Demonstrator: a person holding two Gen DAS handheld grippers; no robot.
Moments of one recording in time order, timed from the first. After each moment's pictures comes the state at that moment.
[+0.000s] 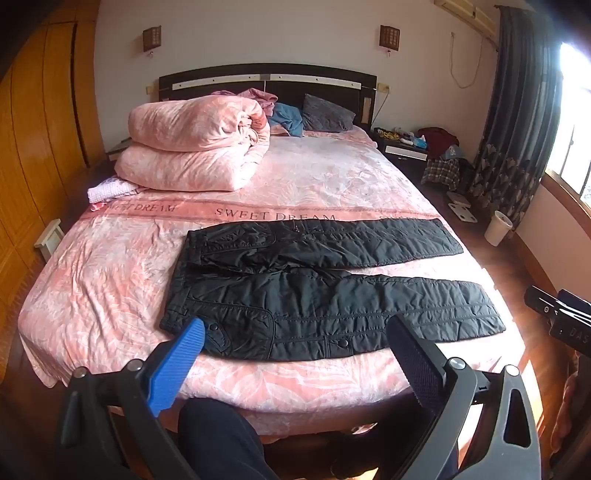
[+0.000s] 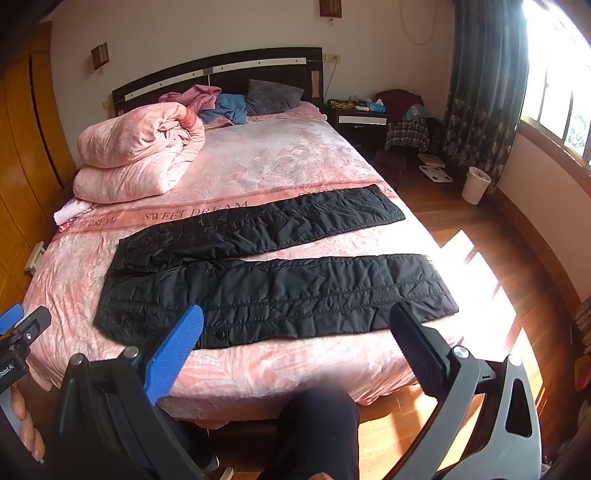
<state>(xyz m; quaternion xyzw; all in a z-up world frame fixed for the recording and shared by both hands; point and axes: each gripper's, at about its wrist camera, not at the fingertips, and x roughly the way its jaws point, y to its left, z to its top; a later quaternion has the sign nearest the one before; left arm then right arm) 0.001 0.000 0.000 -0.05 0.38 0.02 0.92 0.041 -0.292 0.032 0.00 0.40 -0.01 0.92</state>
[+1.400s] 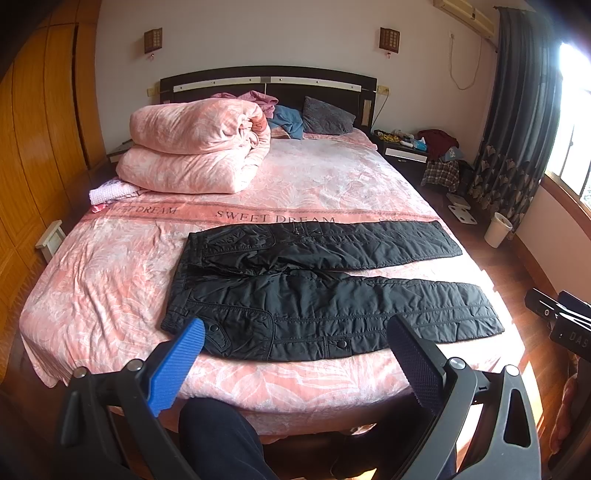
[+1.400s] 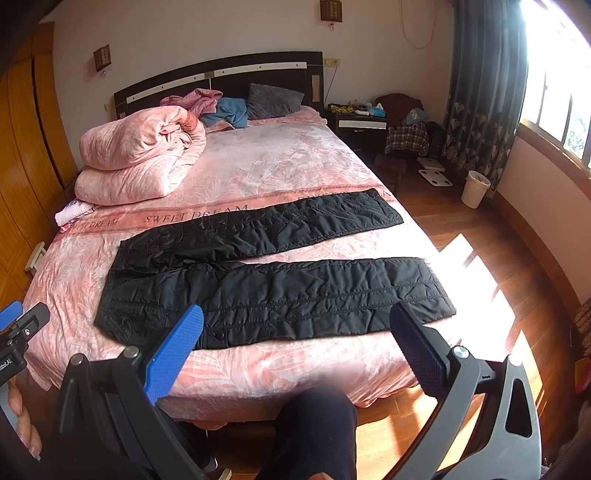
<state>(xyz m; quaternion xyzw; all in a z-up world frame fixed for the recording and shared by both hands) -0.003 -0.002 0.004 -0.04 0.38 0.02 0.93 0.034 -0.292 0.046 0.00 0.40 -0.01 0.92</state>
